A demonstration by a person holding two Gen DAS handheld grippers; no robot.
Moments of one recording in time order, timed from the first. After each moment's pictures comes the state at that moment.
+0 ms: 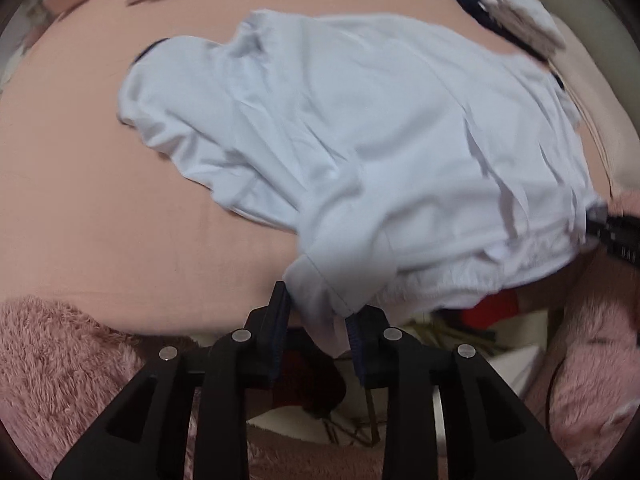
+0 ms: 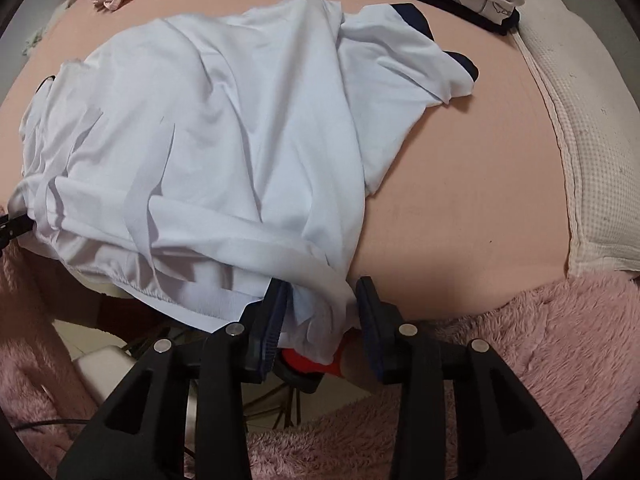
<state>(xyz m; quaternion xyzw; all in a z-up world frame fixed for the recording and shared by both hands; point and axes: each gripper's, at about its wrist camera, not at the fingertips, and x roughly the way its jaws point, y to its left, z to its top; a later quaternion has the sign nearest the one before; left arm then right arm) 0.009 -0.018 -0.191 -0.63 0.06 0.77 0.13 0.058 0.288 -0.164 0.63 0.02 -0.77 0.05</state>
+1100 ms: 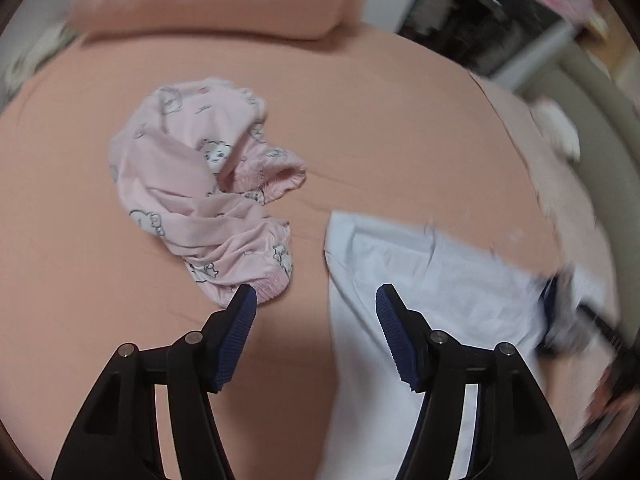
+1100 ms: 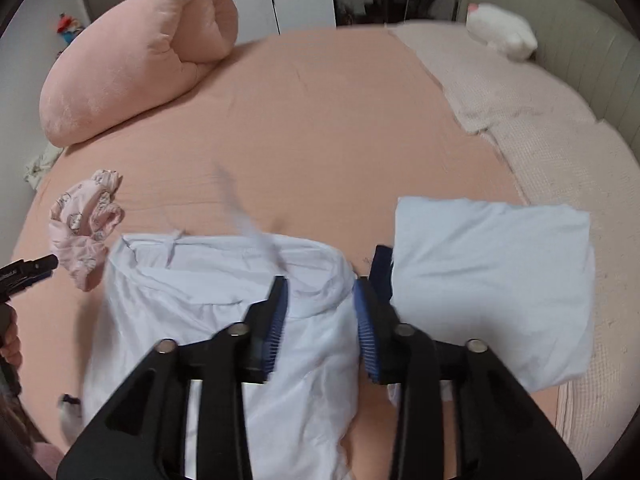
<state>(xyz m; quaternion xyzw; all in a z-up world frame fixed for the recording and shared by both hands) -0.367 -0.031 -0.139 -0.52 -0.07 0.84 0.09 -0.358 0.306 -0.102 0.47 -0.06 -0.88 -0.02</state>
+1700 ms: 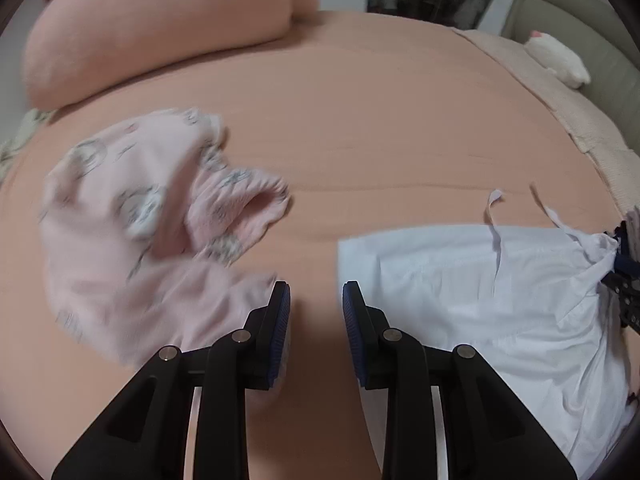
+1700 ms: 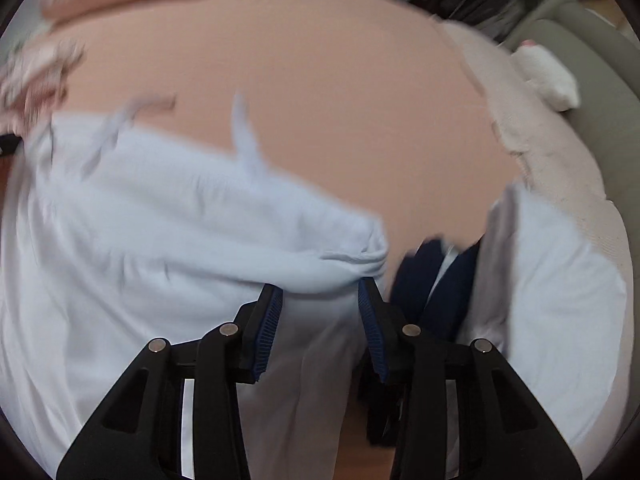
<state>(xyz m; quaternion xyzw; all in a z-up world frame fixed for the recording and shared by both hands) -0.439 0.001 -0.195 -0.51 0.05 0.85 0.11 -0.422 0.244 -0.191 0.51 0.11 -0.85 -0.02</state>
